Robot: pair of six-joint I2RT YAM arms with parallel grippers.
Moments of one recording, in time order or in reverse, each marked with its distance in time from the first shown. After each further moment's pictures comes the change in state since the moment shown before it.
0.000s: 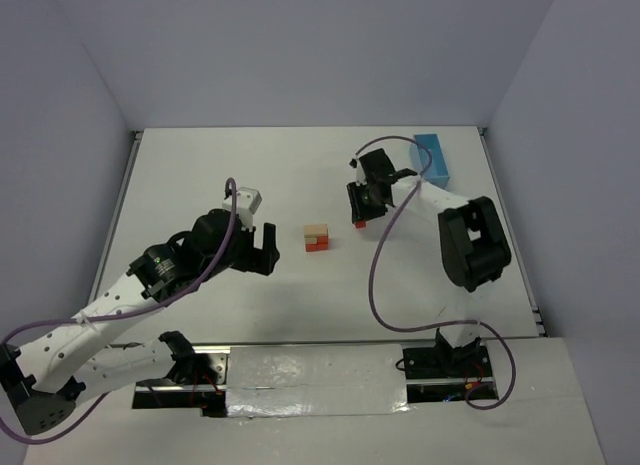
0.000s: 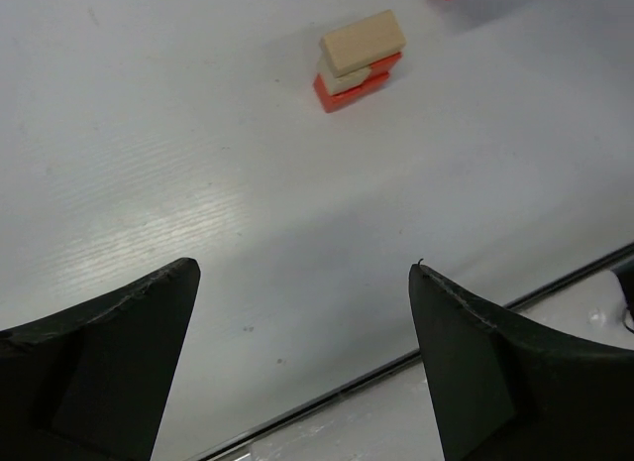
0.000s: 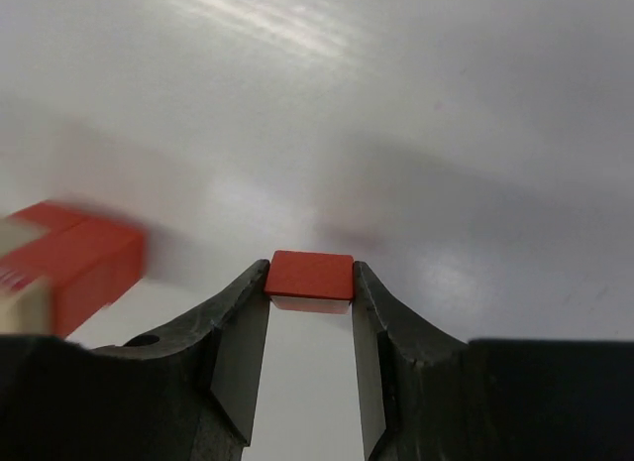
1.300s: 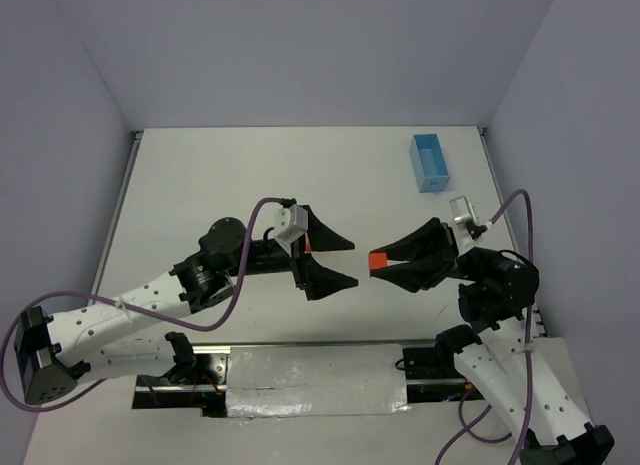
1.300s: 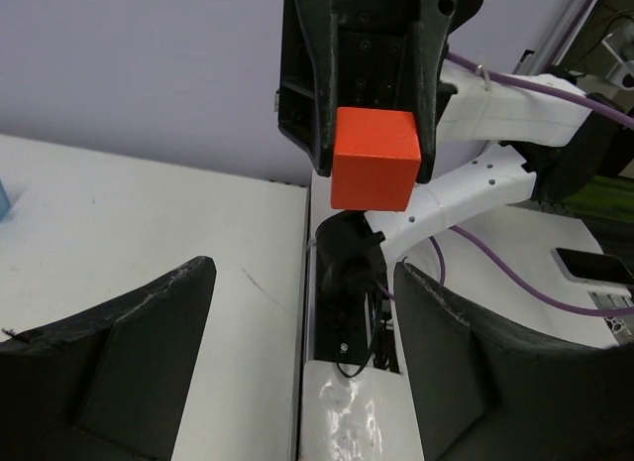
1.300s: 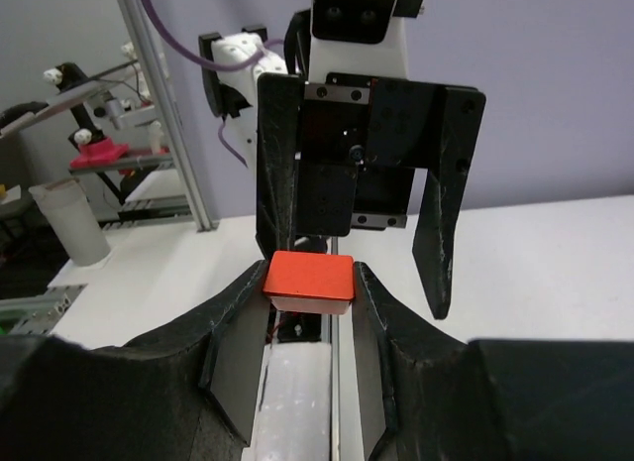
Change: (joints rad) left arm -0.203 0.130 -0.104 1.047 0.740 0.154; right arm -0.065 -1.374 -0.770 1.235 -1.006 0.718
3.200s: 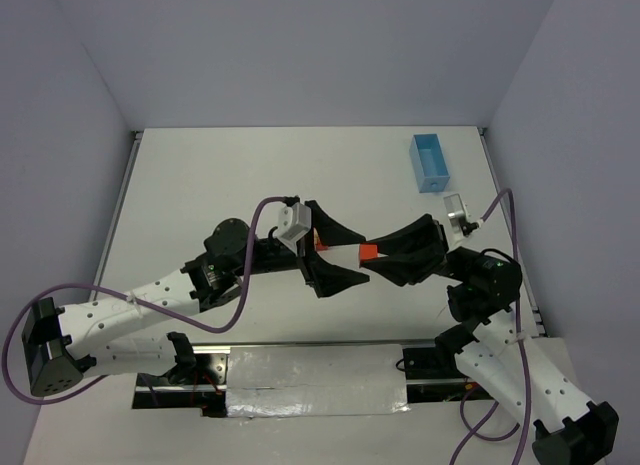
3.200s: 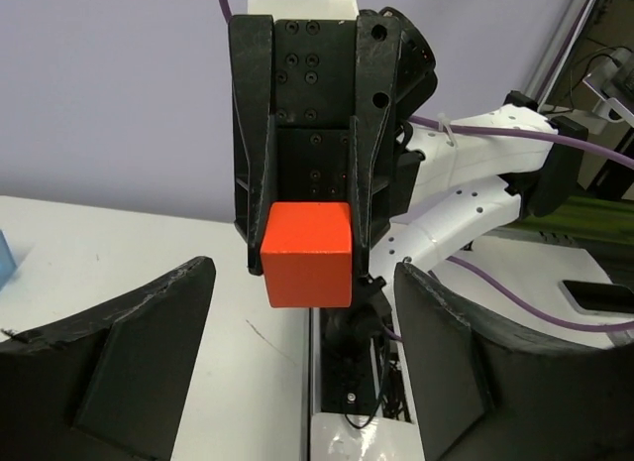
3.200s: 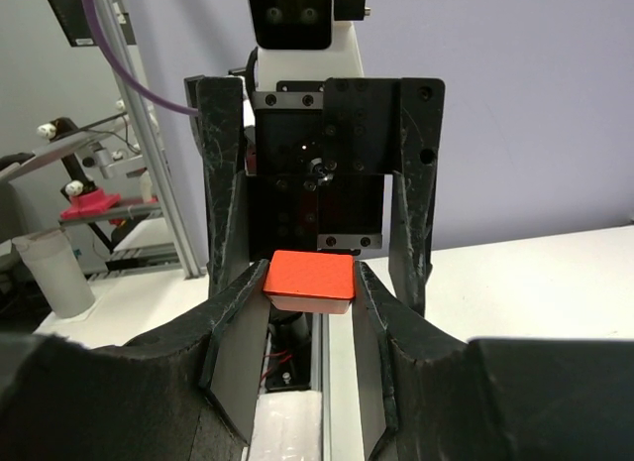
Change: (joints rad) left arm -0.042 0.060 0.021 0.174 -0.034 0.002; right arm 0.122 0.055 -0.076 0.127 0.200 -0.039
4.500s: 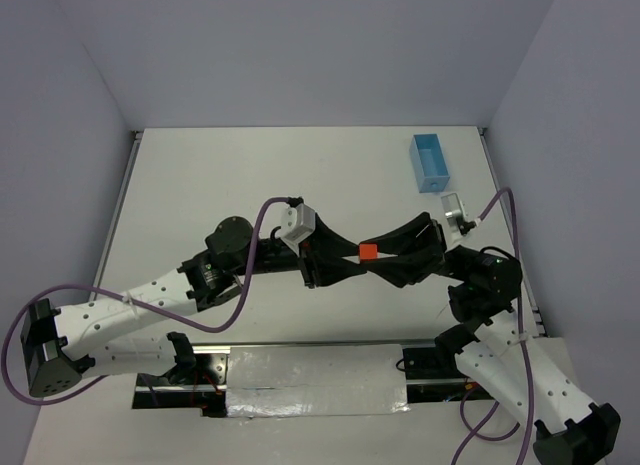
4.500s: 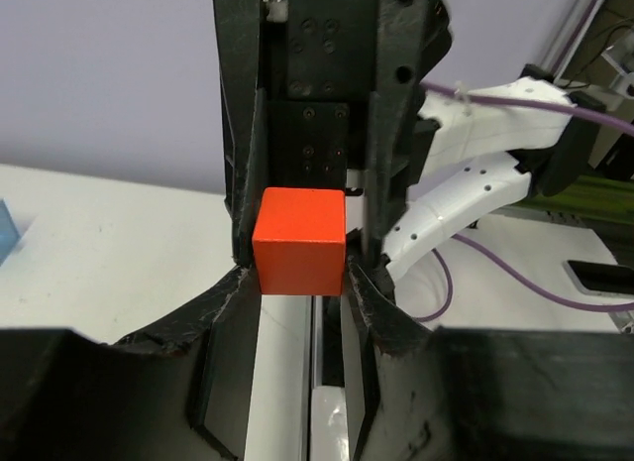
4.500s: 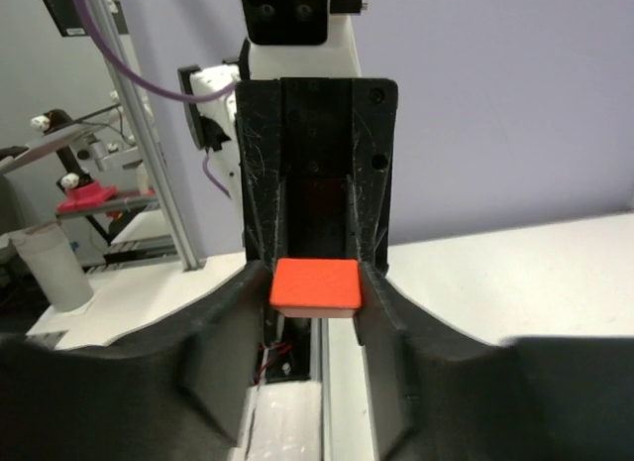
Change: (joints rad) left arm 0.000 -0.010 0.025 -0.101 0.006 0.016; right arm 0.009 -0.008 0.017 -0.060 -0.005 -0.026
